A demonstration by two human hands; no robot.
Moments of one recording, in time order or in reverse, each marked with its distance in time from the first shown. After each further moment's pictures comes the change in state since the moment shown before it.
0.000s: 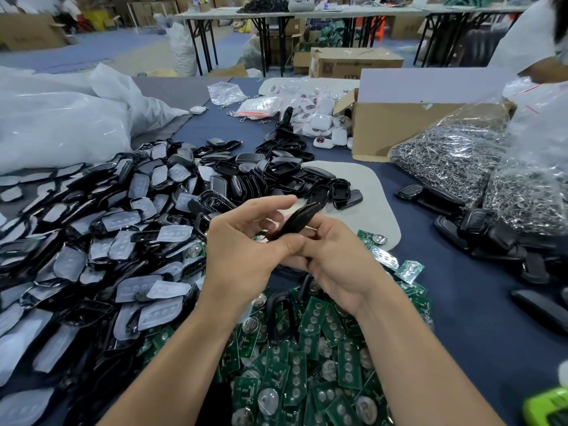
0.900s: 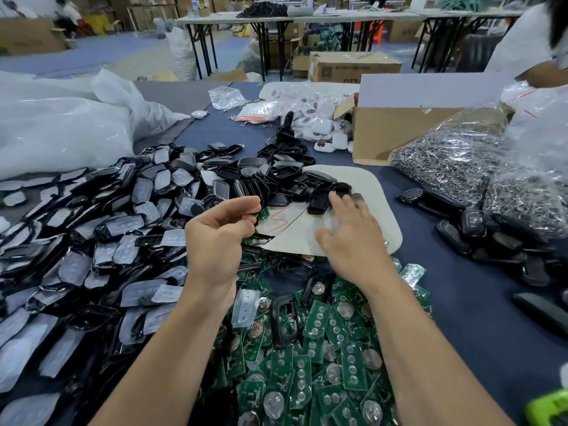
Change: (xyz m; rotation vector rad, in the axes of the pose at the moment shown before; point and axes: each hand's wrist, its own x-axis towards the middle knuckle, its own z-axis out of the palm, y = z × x) left_hand 0.017 -0.004 -0.020 -0.137 0.236 -0.256; right_hand 0.026 -0.001 -0.045 -1.415 0.421 0.058
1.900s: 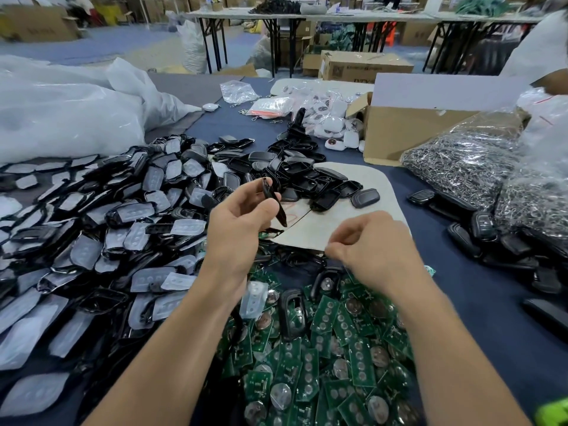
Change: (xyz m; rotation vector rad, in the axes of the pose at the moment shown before) left_hand -0.002 0.001 0.004 -0.018 -0.104 -0.029; right_hand -0.036 -0.021 -0.035 0.116 0.023 0.046
